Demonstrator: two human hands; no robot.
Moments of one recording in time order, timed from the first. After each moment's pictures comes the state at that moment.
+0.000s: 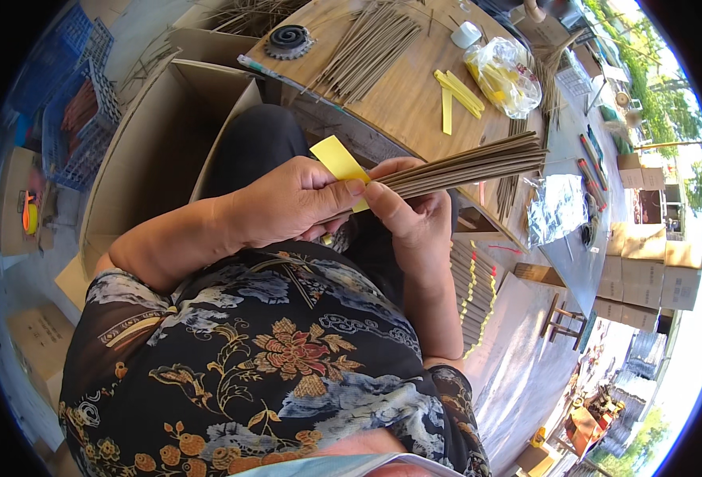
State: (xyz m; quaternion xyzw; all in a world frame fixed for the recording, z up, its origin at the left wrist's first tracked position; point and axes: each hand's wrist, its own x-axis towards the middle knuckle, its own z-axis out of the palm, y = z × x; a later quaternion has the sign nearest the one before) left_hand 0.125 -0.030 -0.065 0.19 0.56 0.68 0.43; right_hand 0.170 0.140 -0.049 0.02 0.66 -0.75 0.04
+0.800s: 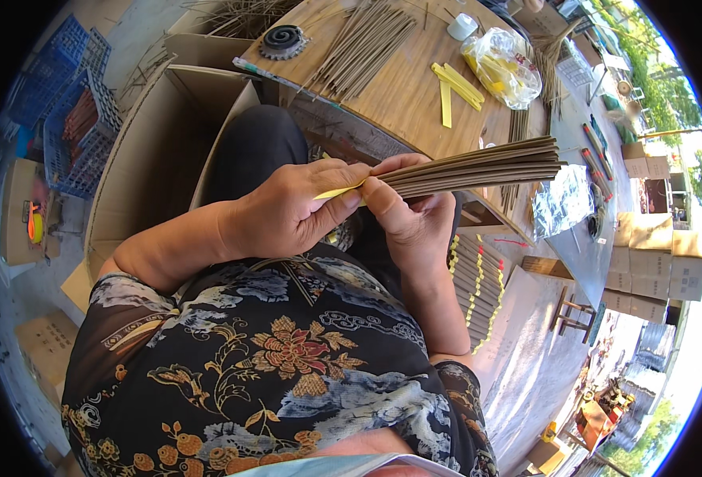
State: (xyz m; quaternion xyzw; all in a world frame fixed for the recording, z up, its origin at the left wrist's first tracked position) left_hand 0.125 -0.021 -0.073 0.49 0.68 0.54 0.00; right_hand 0.174 0.137 -0.053 0.02 0.65 -0.76 -0.03
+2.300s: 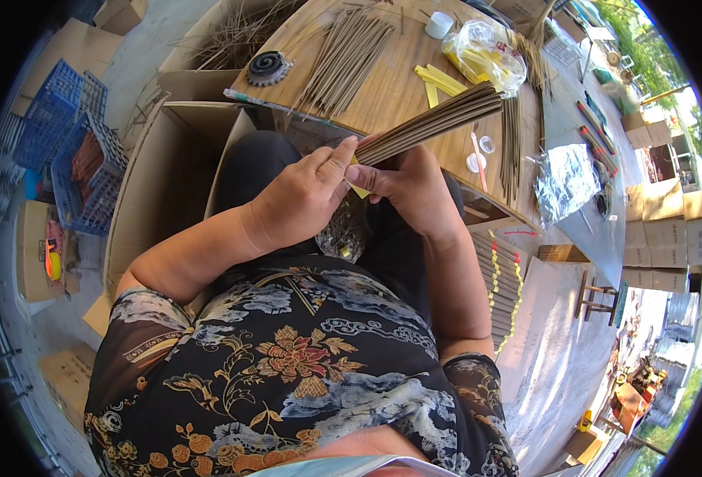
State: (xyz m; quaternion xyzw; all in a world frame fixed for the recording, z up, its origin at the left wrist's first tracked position) left_hand 0.107 -0.003 -0.094 0.47 0.79 0.36 -0.16; right_hand 0.134 0.168 -0.063 -0.06 0.72 -0.69 0.06
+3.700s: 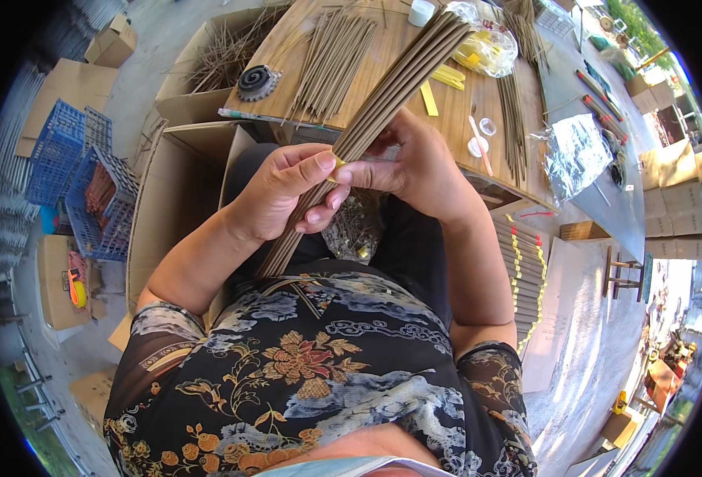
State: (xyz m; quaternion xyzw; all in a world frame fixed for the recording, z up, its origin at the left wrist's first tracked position) left_hand 0.102 -0.005 -0.058 0.17 0.42 0.77 0.45; right_hand 0.129 0.185 -0.052 -0.18 0.79 -0.58 -0.10
